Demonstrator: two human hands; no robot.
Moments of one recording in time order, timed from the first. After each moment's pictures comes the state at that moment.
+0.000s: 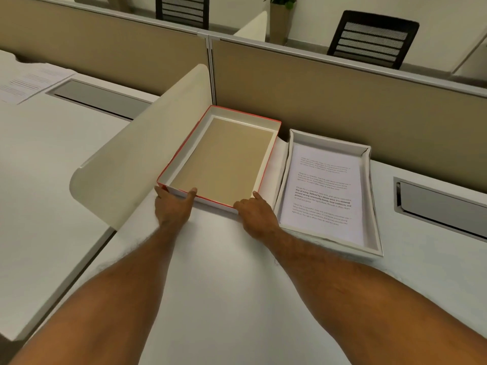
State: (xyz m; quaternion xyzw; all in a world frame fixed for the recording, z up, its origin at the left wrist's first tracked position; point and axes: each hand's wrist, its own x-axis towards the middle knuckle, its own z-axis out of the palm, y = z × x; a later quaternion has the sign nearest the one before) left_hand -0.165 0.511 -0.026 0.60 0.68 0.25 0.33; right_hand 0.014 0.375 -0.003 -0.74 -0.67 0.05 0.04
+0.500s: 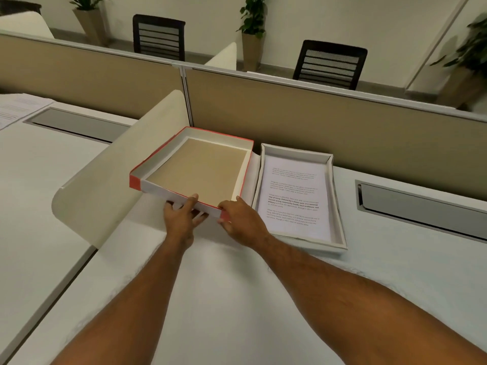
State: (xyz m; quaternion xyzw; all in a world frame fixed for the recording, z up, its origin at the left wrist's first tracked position) left_hand -0.117 0.438 0.029 0.32 0.45 0.44 0.71; right_hand 0.018 0.337 0.037 -0.73 -0.63 0.09 0.23
